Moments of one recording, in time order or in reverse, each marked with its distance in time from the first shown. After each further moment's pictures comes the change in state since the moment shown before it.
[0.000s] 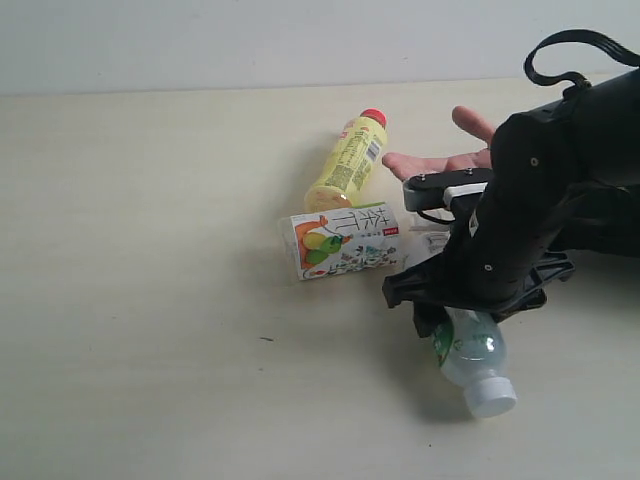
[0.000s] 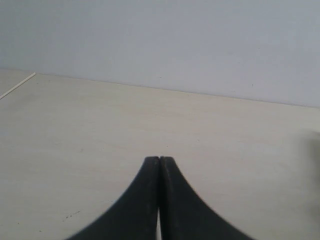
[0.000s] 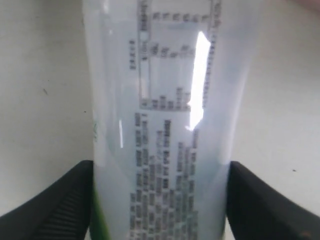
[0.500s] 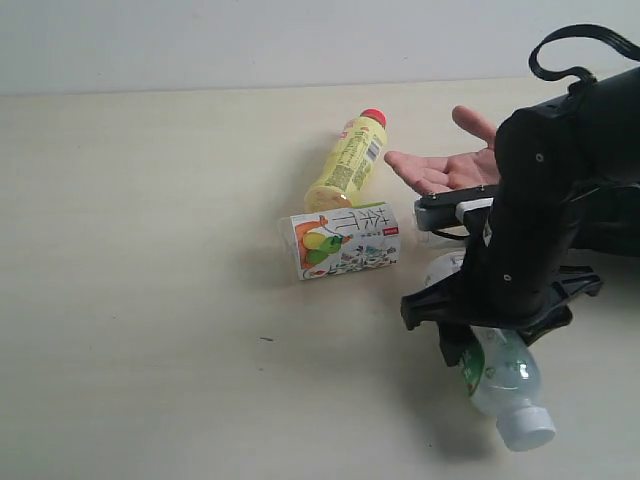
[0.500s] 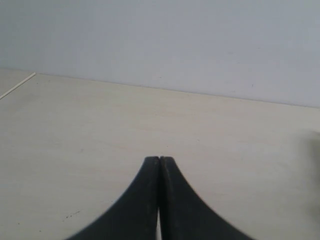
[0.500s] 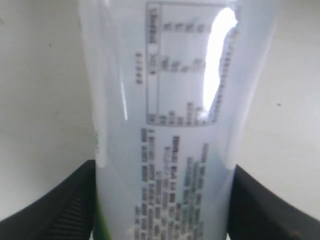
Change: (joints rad) left arm 0.000 0.000 0.000 0.000 0.000 0.000; right arm 0.000 -0.020 0.000 -0.006 0.169 0.005
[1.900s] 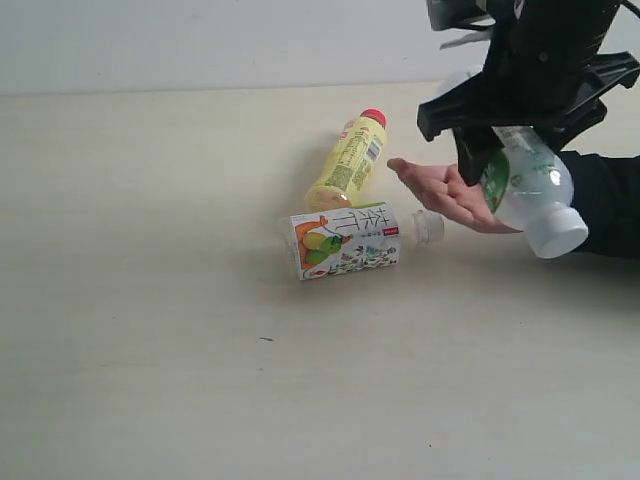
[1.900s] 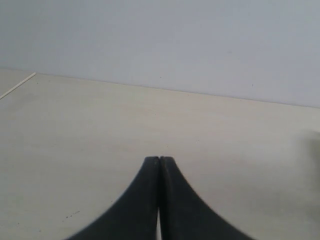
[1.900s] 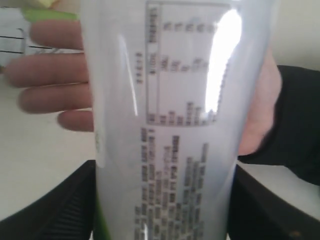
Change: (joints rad) left arm 0.000 0.000 0.000 0.000 0.000 0.000; right arm -0.078 -0.059 -0.520 -0.152 0.413 -0.091
